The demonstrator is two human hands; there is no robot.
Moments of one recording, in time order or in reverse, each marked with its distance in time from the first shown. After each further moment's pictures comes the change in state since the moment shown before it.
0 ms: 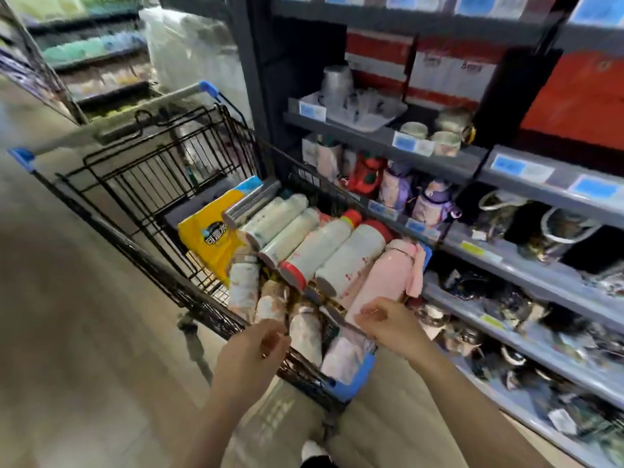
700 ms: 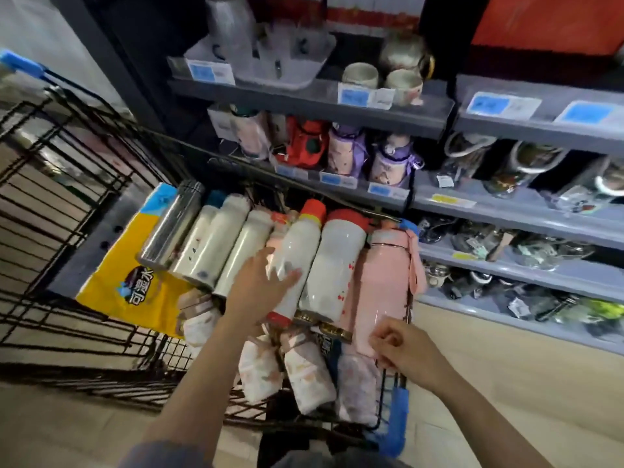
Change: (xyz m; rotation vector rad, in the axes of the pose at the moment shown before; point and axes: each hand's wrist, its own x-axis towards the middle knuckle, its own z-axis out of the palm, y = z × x) left_hand 0.256 0.007 0.044 0.044 -0.386 0.021; right_hand 0.044 0.017 0.026 0.232 0.107 0.330
